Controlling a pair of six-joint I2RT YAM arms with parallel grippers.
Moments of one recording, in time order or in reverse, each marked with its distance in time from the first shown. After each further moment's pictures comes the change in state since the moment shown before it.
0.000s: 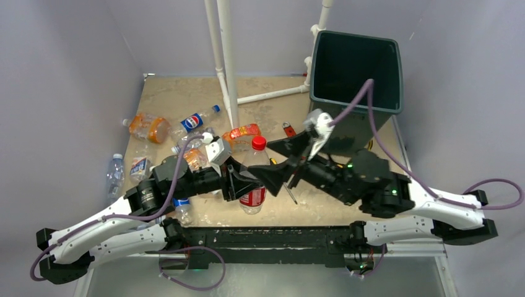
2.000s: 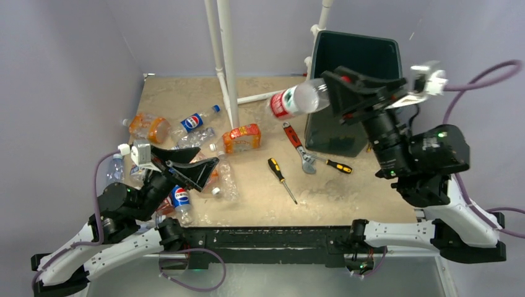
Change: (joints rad) left arm -0.002 -0.404 -0.087 -0.023 -0.581 -0.128; right arm -0.269 0.037 0.240 0.124 0.137 -0.298
